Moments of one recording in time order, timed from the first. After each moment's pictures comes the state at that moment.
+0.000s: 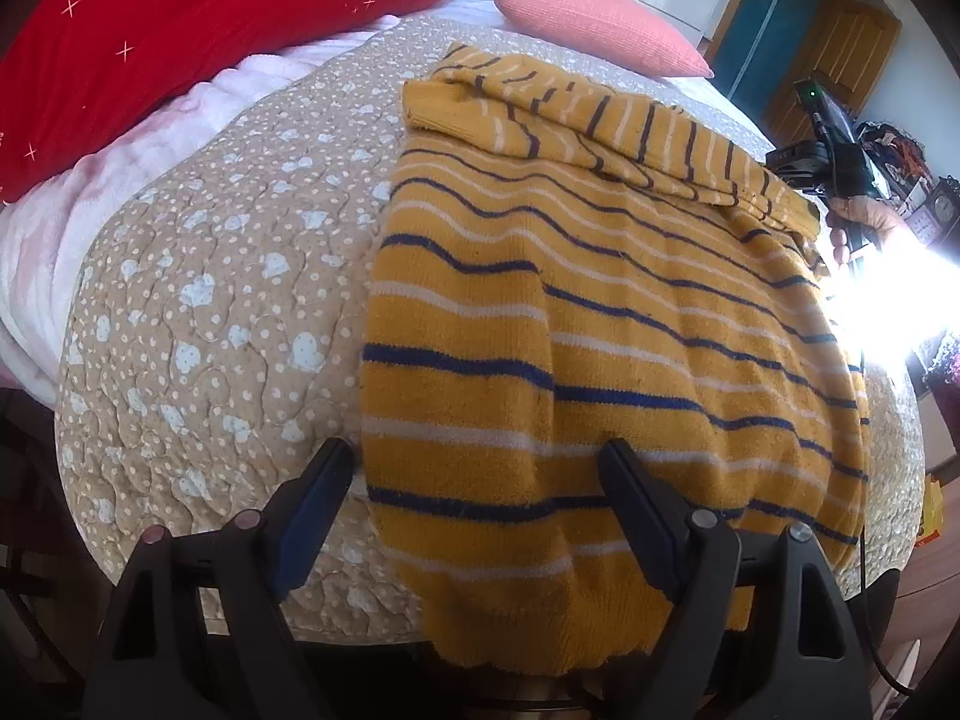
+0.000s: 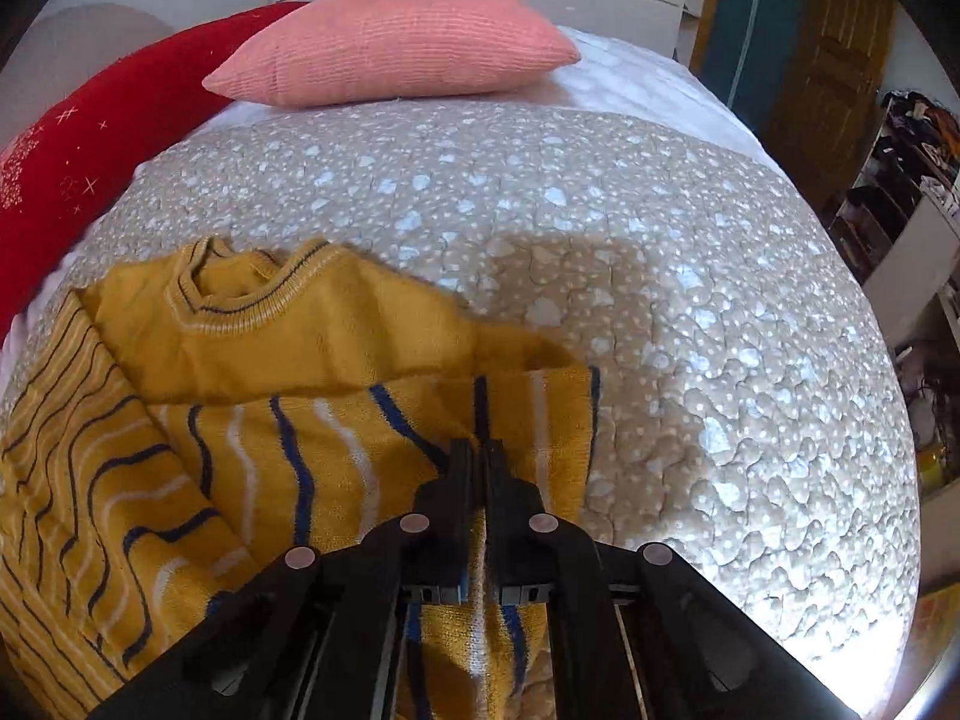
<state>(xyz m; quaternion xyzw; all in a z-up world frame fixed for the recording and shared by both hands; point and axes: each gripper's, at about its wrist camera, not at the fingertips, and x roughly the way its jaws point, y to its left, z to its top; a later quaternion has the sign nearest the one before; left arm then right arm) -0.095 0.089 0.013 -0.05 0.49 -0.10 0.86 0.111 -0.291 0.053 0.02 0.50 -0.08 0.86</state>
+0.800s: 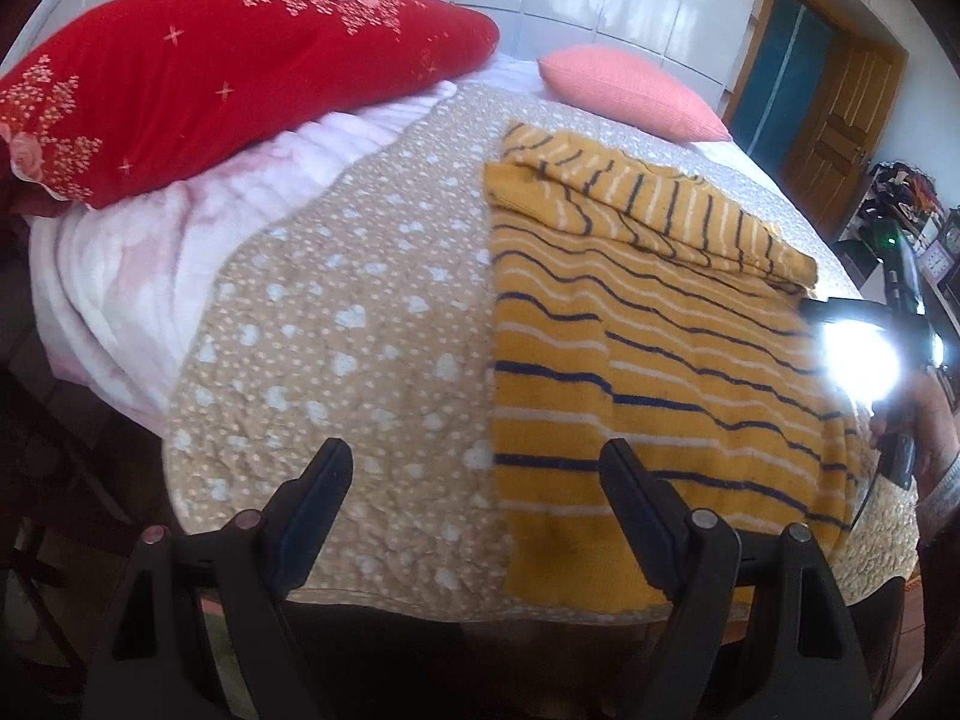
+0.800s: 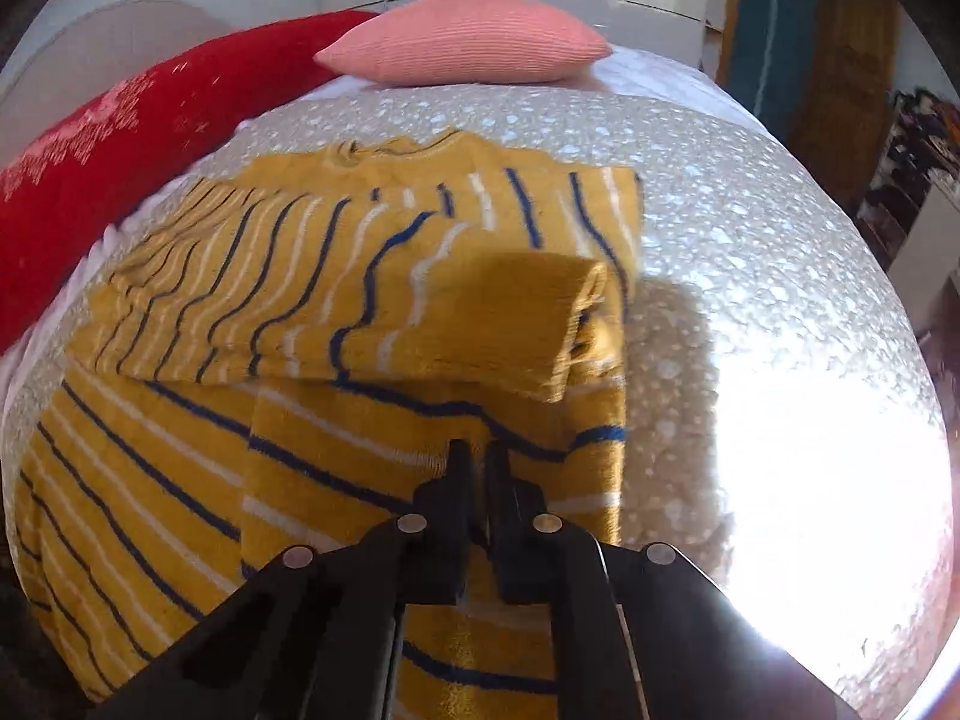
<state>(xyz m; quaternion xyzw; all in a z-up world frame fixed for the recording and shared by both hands) -0.137 0.138 0.055 -0.05 0.44 -0.06 0.90 -0.036 -0.251 0.054 0.06 0.46 -0.09 0.88</state>
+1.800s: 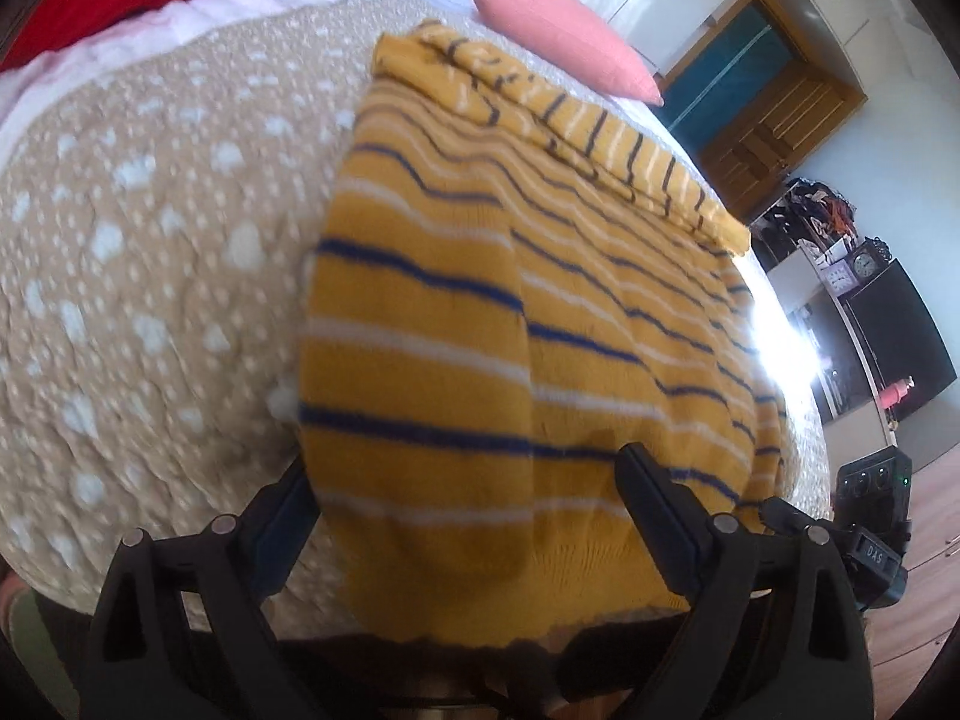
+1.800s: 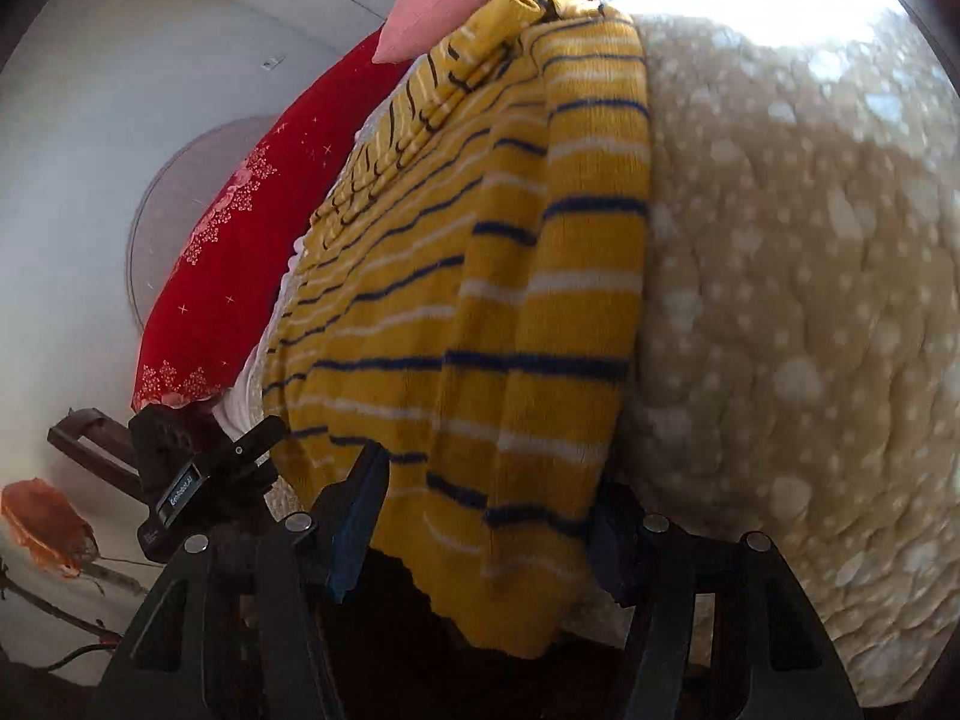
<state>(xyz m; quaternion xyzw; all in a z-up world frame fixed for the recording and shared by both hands) -0.105 0.101 -0.018 -0.17 0.49 -0.20 0.83 -0.235 -0.212 -0.010 0.38 0.45 0.12 0.80</state>
